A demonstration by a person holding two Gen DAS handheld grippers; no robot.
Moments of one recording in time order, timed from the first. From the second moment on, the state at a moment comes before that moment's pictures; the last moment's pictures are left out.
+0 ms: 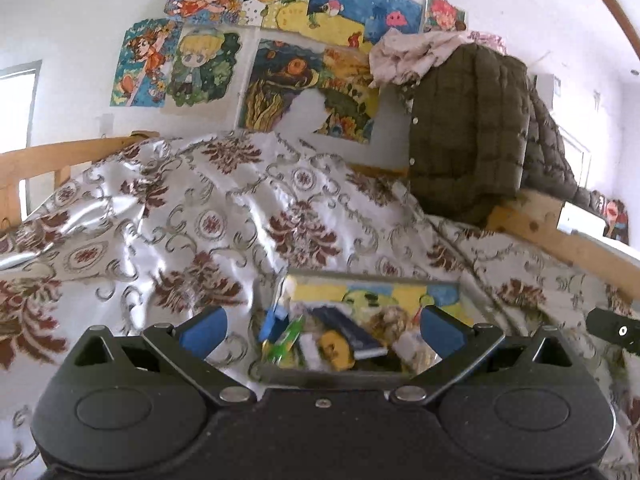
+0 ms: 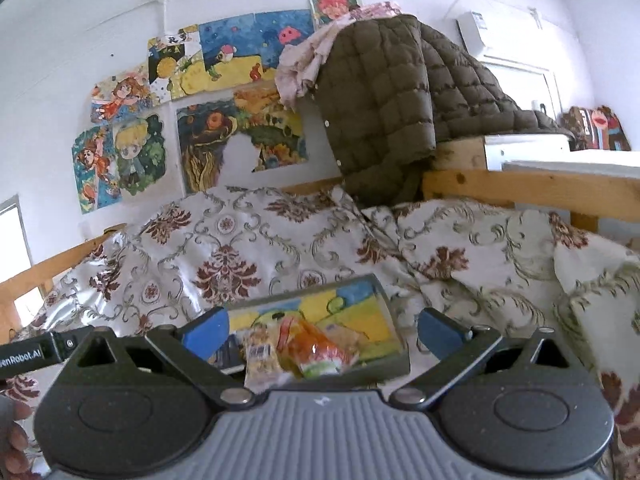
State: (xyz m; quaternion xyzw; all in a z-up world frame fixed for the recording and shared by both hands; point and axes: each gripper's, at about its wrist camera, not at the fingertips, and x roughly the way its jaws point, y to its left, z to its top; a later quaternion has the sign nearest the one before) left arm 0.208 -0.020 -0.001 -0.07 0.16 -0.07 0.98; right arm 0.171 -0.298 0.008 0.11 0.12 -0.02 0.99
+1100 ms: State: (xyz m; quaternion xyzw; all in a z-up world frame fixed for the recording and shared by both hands) left arm 0.125 -0.025 -0.026 -0.01 0.23 -0.03 0.97; right arm 0.108 -0.276 -0.011 0.04 0.20 0.00 0.98
